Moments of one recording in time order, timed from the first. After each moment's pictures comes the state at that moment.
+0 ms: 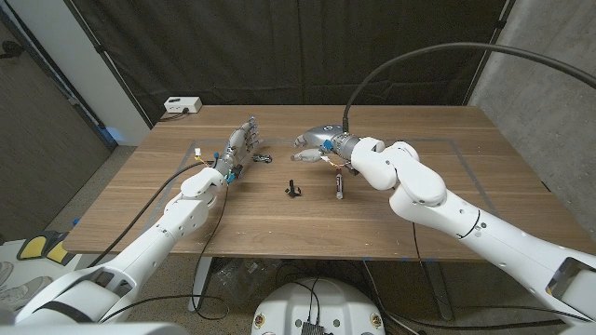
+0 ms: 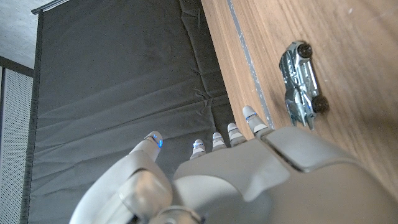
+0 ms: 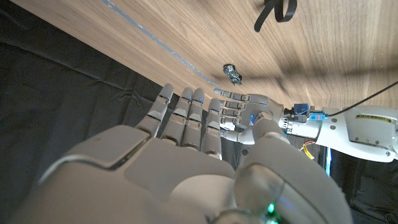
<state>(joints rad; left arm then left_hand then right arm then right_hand) 0.78 0.51 0.40 -1.22 -0.67 -0.26 -0.16 0.18 0.09 0.45 0.11 0.20 -0.15 -0.16 0.22 0.19 -0.14 -0.03 0.21 0.20 -0.11 0.03 0.20 0.19 -0.17 0.10 0.60 0.20 -0.69 -0.68 -0.83 -2.20 -0.91 -0.41 0.54 0.41 0.12 0.46 -0.16 0.22 0.39 0.00 0.21 0.19 0.41 0.06 0.27 0.20 0.37 -0.03 0.22 0.19 0.08 0.09 0.68 0.19</state>
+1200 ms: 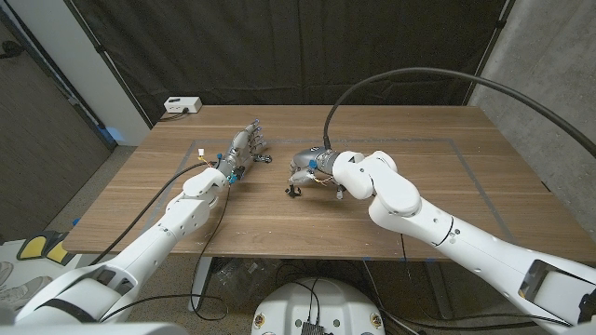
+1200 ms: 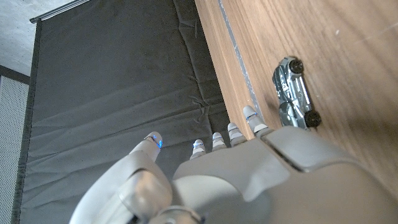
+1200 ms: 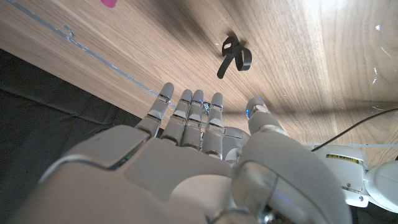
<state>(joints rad) 0.77 0.51 0.41 -1.21 -0.66 -0.24 -0.18 0.17 0.08 0.45 0.11 0.20 -0.15 -0.16 0.21 0.19 -0.14 -0.03 0.21 0.20 -0.11 0.03 0.20 0.19 -0.17 0.10 0.60 0.20 -0.68 -0.58 -0.92 -2.13 -0.99 -0.43 0.70 0.54 0.13 0.46 -0.17 0.20 0.49 0.00 0.22 0.19 0.39 0.06 0.25 0.20 0.33 -0.03 0.21 0.20 0.09 0.07 0.68 0.19</state>
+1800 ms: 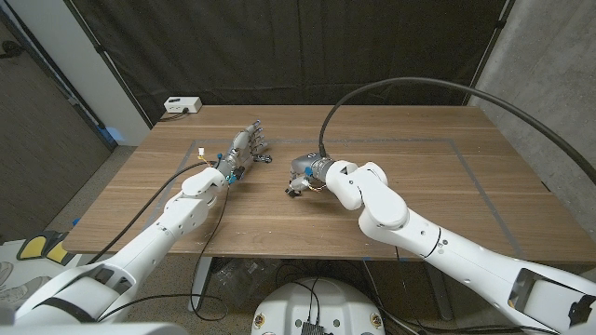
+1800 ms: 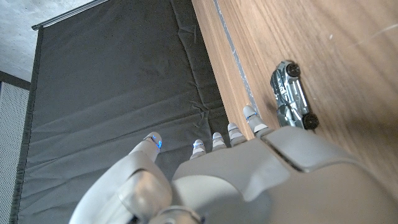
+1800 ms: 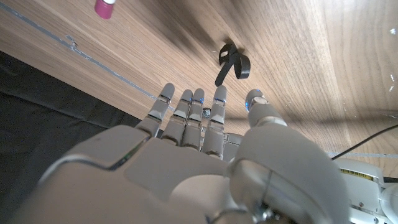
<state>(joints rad) 0.76 0.52 0.42 -1.21 -0.66 -0.24 -0.21 0.18 0.08 0.45 0.11 0.20 -0.15 -0.16 0.21 0.19 -0.14 -0.03 0.21 0.20 -0.11 0.03 0.20 0.19 -0.17 0.10 0.60 0.20 -0.72 -0.52 -0.96 -2.09 -1.11 -0.51 0.69 0.67 0.09 0.45 -0.18 0.18 0.62 -0.03 0.25 0.19 0.44 0.02 0.26 0.20 0.34 -0.04 0.21 0.19 0.10 0.04 0.68 0.19</state>
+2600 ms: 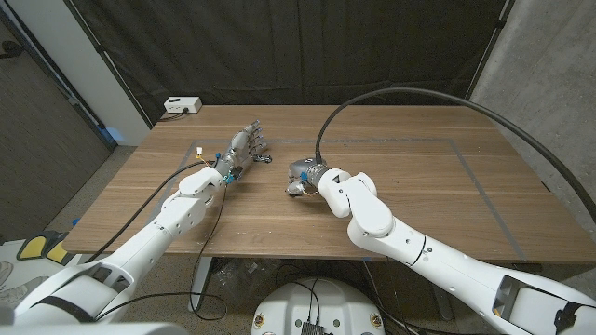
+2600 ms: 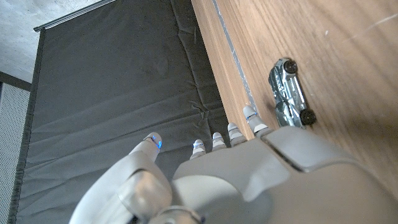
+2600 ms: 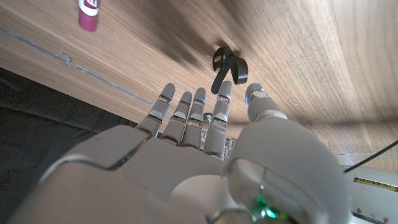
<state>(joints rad) 0.76 0.53 0.42 -1.20 -0.67 -0.23 -0.23 0.17 0.08 0.44 0.11 0.20 -0.15 -0.16 0.21 0.19 -0.14 -0.03 0.21 0.20 -0.11 0.03 0.20 0.19 -0.17 0.10 0.60 0.20 -0.74 -0.46 -0.98 -2.01 -1.13 -0.56 0.63 0.77 0.07 0.42 -0.17 0.19 0.70 -0.06 0.26 0.19 0.45 0.01 0.26 0.20 0.31 -0.04 0.20 0.19 0.10 0.04 0.68 0.19</state>
